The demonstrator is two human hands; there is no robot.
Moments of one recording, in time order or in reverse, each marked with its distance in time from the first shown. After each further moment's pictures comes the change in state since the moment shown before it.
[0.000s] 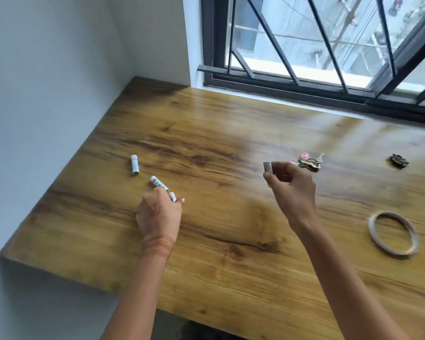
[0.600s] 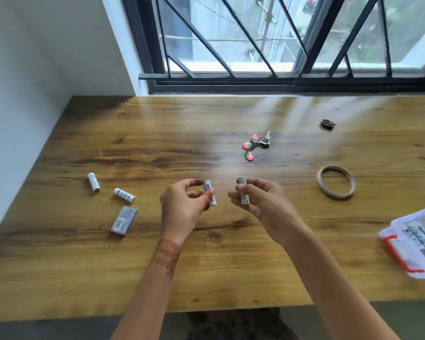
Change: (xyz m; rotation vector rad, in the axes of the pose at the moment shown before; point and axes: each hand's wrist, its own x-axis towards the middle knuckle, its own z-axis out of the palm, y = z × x) left_hand -0.053 0.044 0.001 -0.628 -0.501 0.274; right_hand -0.072 0.001 -0.029 0.667 -0.133 0.446
